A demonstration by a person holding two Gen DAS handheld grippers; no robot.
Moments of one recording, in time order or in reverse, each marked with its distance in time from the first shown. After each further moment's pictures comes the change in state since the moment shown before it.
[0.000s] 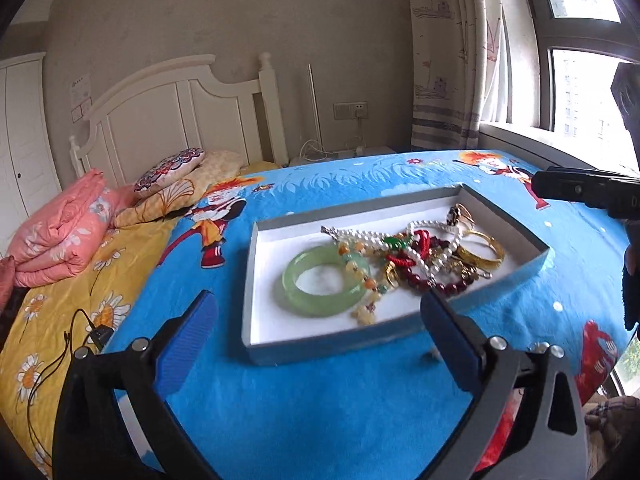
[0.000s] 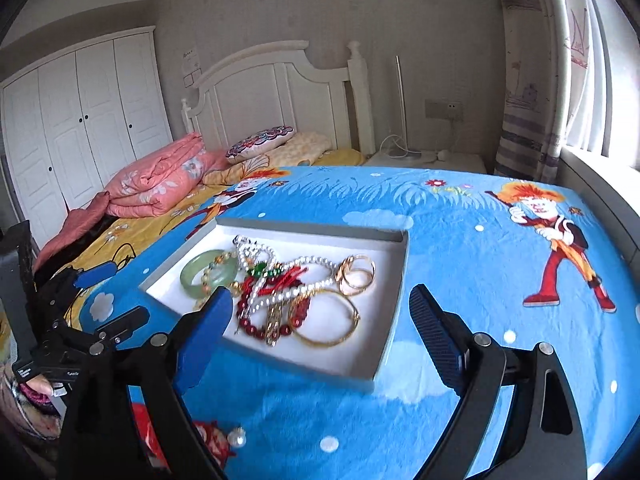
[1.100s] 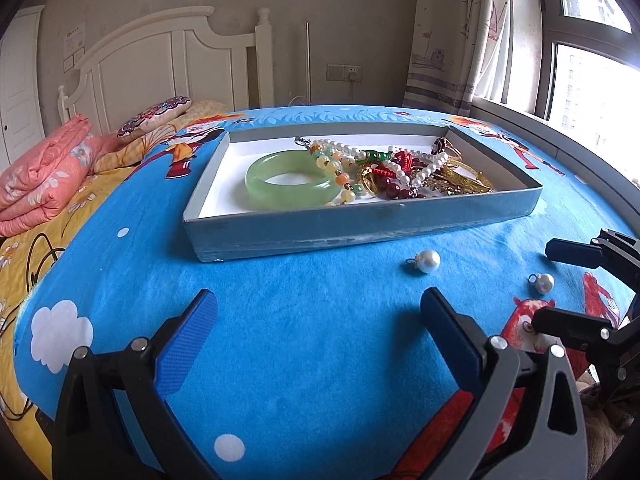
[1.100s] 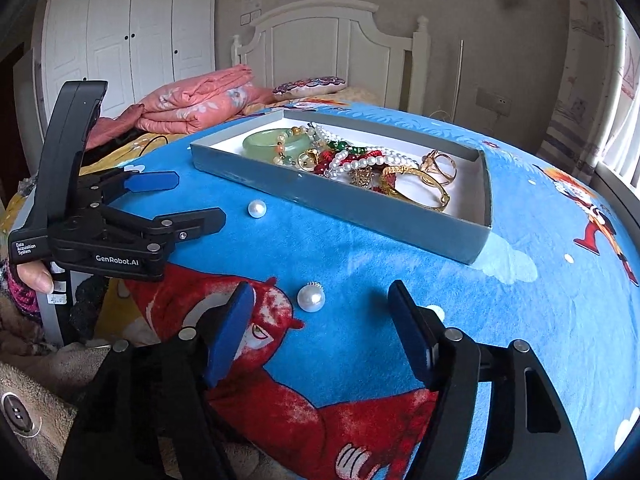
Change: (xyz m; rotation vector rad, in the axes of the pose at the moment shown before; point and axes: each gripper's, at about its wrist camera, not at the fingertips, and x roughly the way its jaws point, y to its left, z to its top) left arm 0.021 -0.011 -0.057 -0.088 0.121 -0.065; right arm 0.014 0.063 -0.080 -0.254 0.112 0.030
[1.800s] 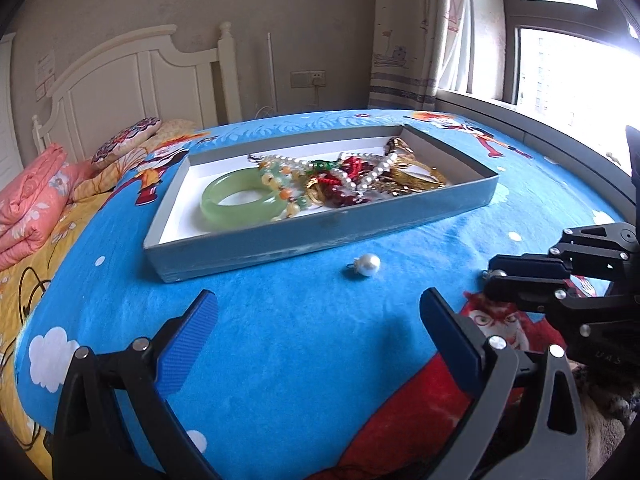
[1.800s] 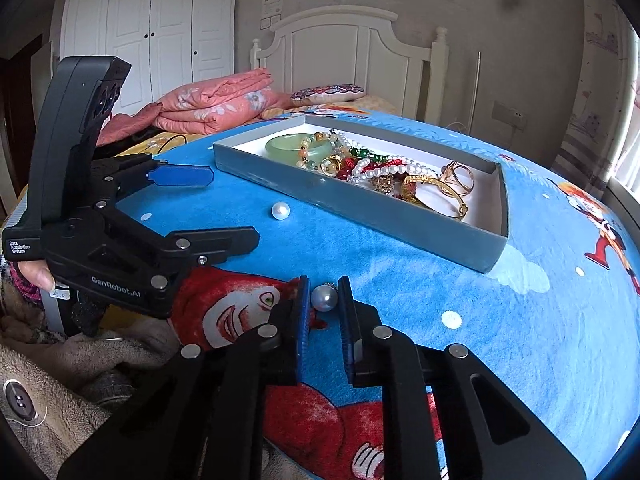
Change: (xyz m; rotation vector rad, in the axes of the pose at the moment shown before) left arm -0.011 -0.029 0.006 0.123 -0.019 -0.088; right arm -0.003 0.003 -0.002 -0.032 -0.026 0.051
